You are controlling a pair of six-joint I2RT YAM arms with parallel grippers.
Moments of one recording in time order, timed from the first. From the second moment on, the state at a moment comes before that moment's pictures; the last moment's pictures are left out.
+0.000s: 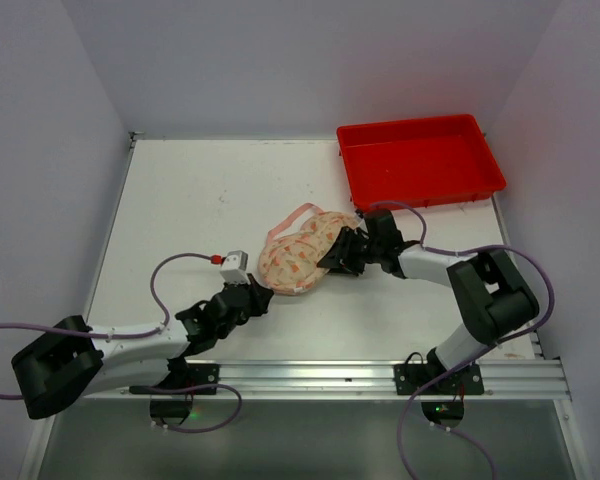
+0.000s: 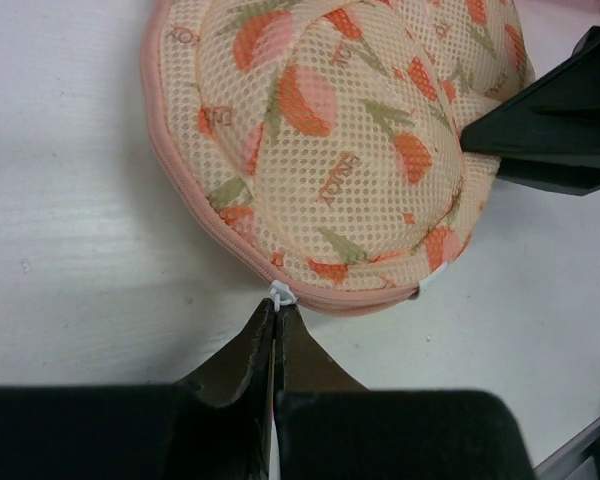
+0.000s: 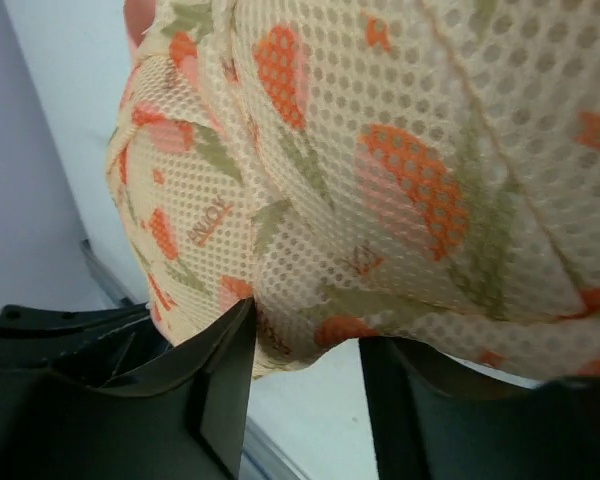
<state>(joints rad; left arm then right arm) -0.95 1.04 0.17 0.36 -0.43 -0.87 0.46 1.62 0.71 0.14 -0.50 0.88</state>
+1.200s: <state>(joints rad) -1.07 1.36 0.47 0.39 -0.15 -0.71 0.64 1.27 0.41 0.23 -0.23 1.19</state>
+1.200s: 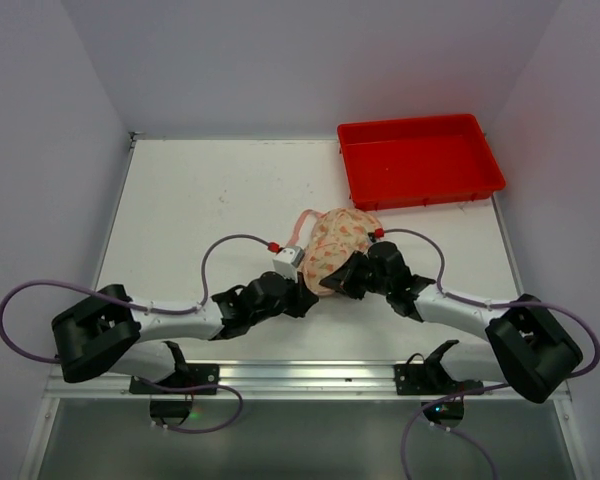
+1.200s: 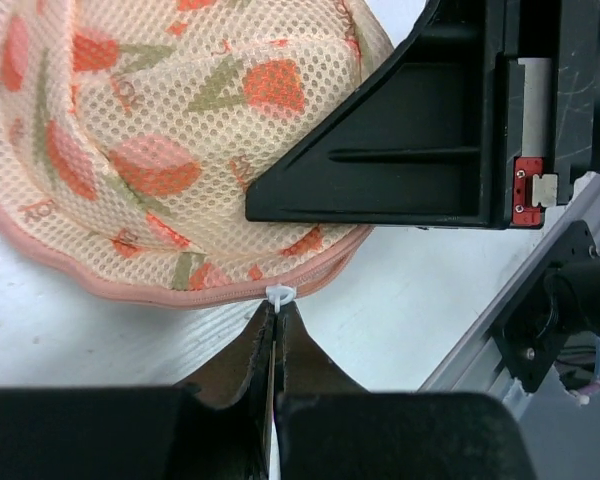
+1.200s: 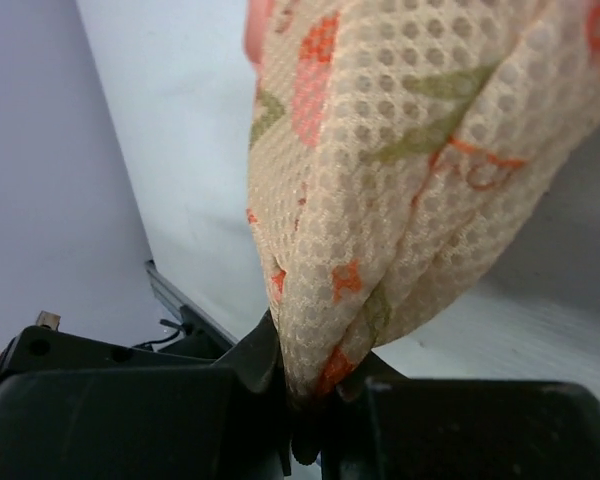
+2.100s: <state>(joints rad) -0.86 0.94 0.31 0.11 -0.18 -0.70 0.59 1.52 0.90 -0.07 -0.60 0.64</state>
